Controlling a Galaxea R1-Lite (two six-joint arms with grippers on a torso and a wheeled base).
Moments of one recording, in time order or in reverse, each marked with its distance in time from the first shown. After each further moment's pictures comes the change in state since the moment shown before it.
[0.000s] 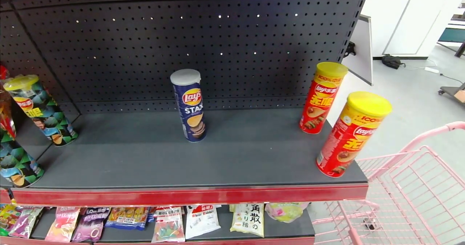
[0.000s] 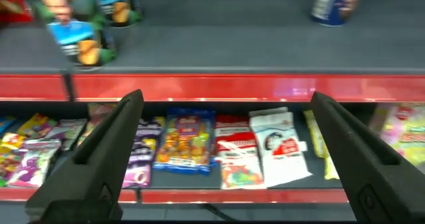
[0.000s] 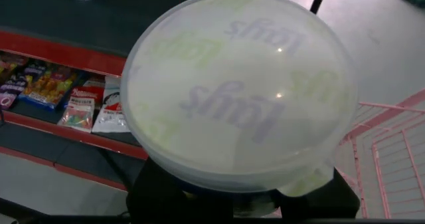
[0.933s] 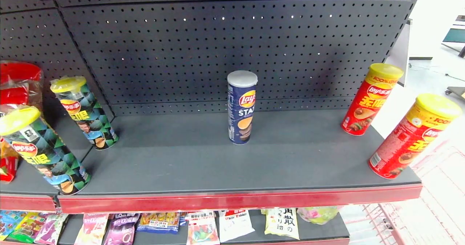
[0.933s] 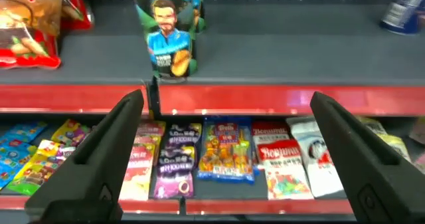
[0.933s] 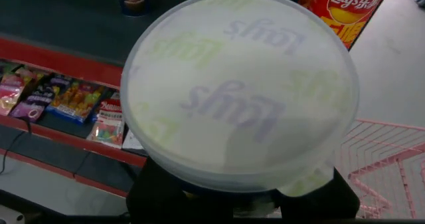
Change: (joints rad) left arm 0.000 0.000 0.000 0.000 0.000 0.000; right arm 0.002 -0.043 0.023 0.001 0.047 -0.001
